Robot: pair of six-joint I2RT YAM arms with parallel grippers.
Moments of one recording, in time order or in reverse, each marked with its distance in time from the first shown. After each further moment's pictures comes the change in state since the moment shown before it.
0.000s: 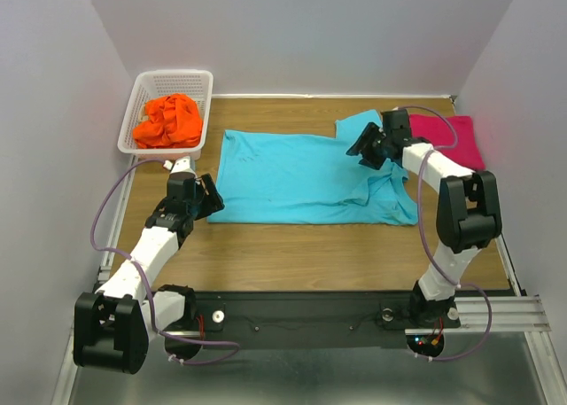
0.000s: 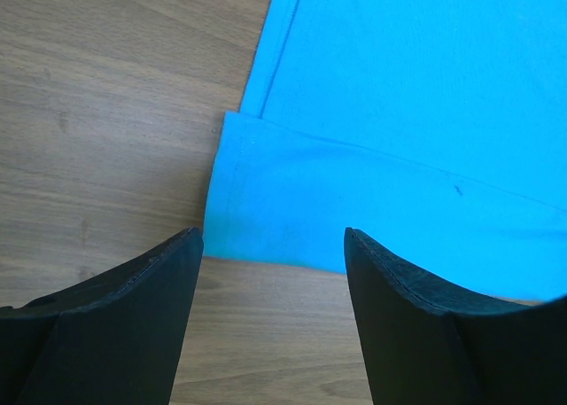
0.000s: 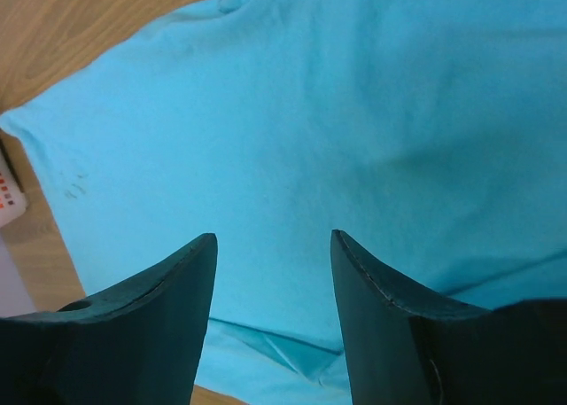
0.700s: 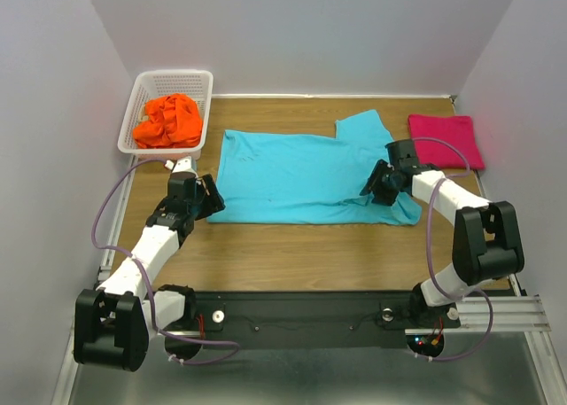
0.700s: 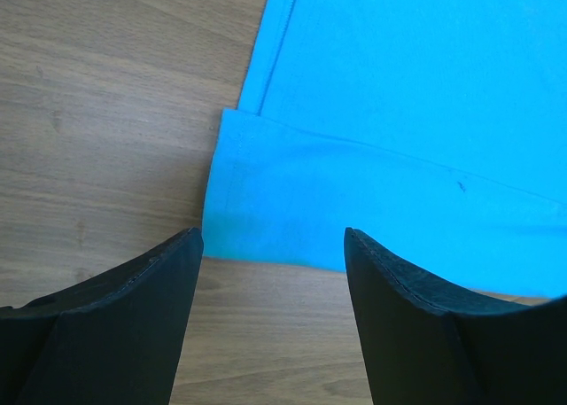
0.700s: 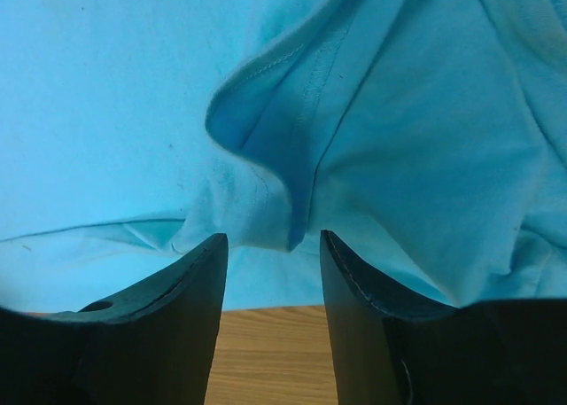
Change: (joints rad) left arm 0.000 0.016 0.000 0.004 0.011 0.008; right arm 0.018 -0.278 -0.335 -0.173 0.131 -0.037
